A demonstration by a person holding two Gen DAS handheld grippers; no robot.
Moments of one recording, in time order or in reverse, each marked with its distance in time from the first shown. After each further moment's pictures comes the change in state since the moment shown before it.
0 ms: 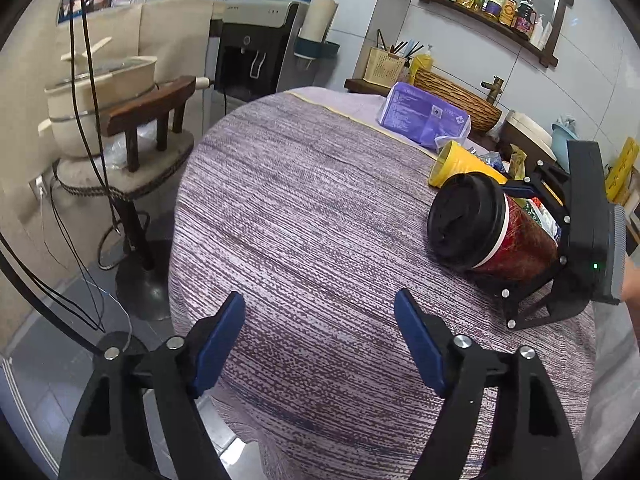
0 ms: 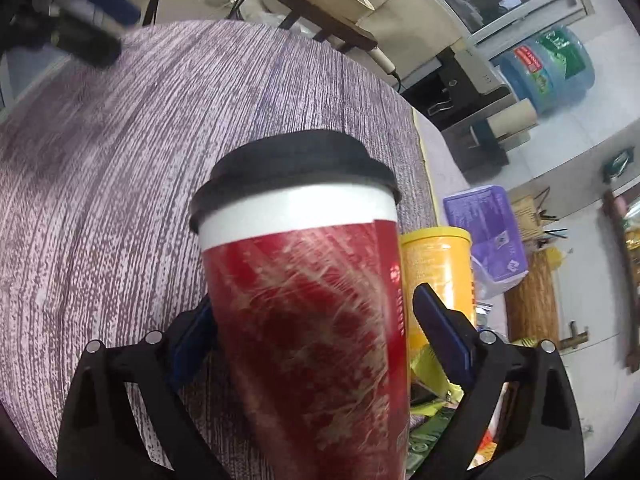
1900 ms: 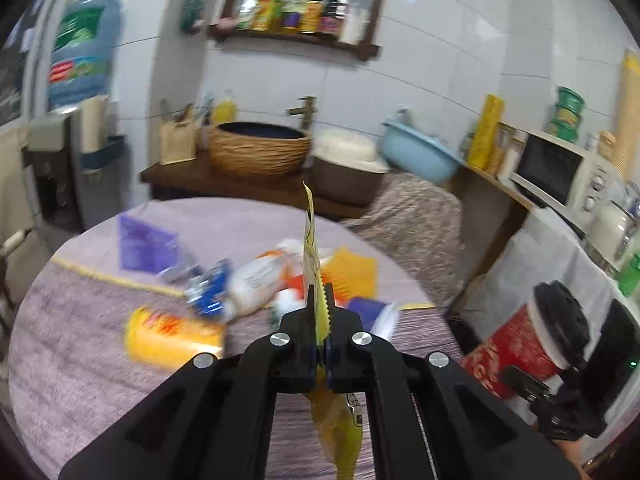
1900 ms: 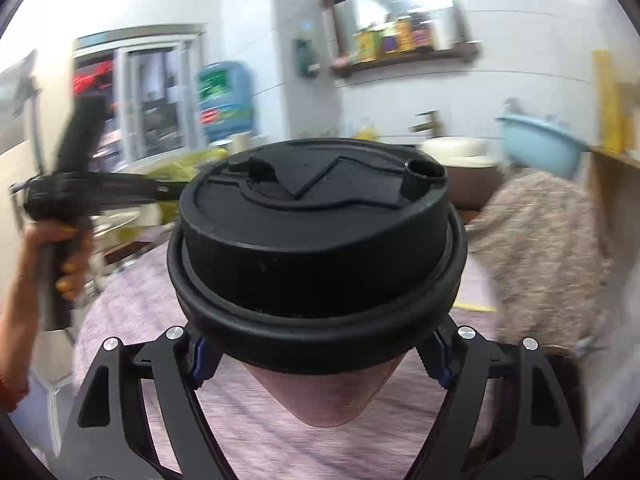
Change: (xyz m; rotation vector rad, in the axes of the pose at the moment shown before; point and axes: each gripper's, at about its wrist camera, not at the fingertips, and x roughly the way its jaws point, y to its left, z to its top) left arm -0.011 -0.301 0.106 0.400 -0.133 -0.419; right arm -0.237 -0.035 -0.290 1.205 -0.415 -0.326
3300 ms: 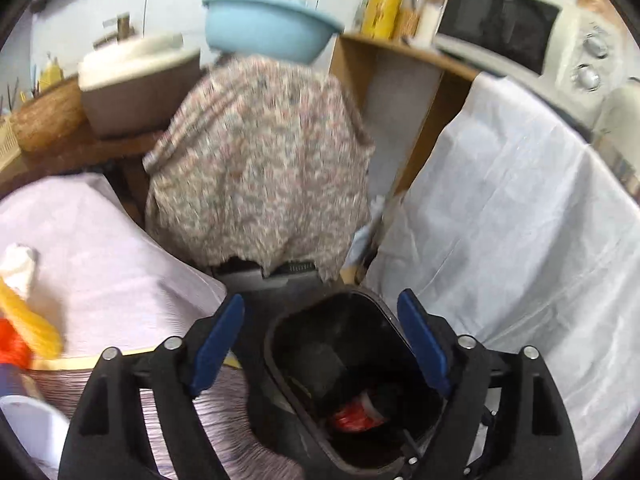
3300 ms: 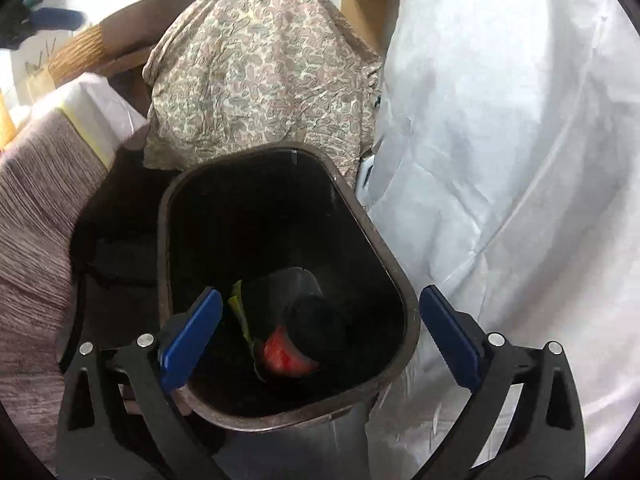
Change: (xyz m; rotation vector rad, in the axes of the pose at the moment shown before) left arm 0.271 -0.257 -0.030 0.199 0.293 -0.212; right arm 0.012 -0.263 -0.187 0.340 0.411 -0.740
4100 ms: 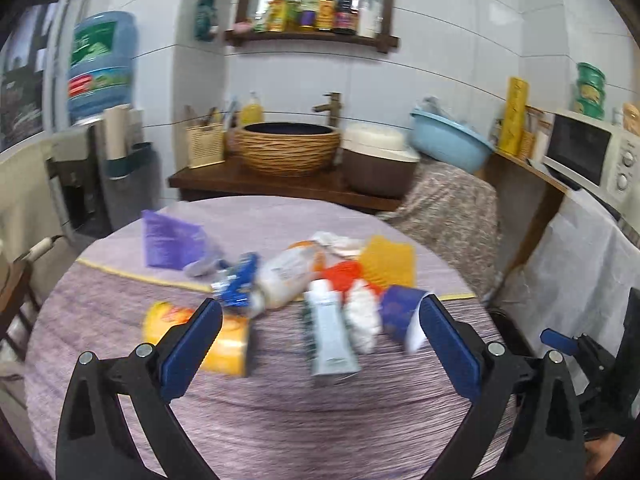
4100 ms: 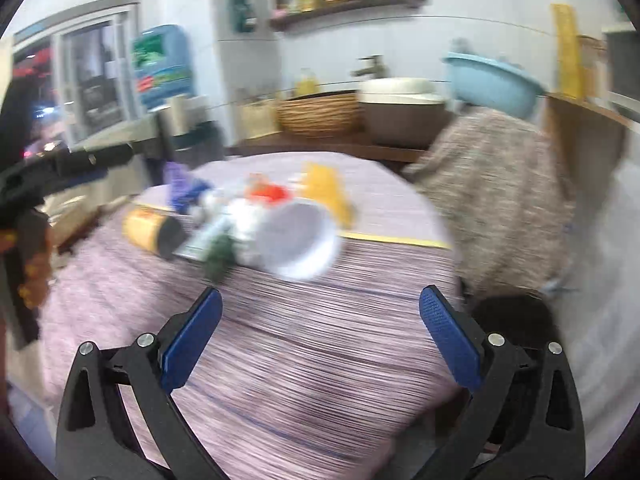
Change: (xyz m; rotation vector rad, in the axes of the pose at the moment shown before) left arm -0.288 0.211 -0.132 -0.205 -0.281 0.404; right arm -0.205 0.226 0.047 -0.308 -0.216 0.625
